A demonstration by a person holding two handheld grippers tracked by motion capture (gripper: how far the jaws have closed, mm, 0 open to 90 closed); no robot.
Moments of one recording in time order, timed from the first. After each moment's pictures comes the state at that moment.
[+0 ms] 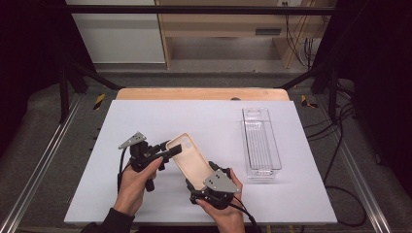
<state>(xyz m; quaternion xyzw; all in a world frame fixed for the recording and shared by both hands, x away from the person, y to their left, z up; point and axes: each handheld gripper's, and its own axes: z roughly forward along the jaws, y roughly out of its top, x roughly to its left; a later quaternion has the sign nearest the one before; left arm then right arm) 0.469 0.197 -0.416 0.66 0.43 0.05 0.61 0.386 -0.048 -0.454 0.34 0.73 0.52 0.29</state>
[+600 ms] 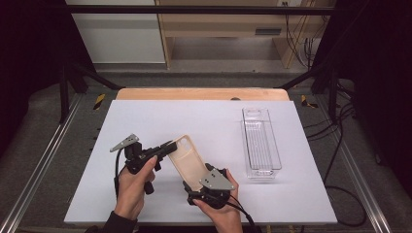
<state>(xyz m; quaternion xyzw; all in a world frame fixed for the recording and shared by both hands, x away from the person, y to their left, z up) 0.454 0.199 -0.407 0.63 0.44 0.03 0.65 0.391 -0.041 -0.462 0.34 0.75 0.50 0.26</state>
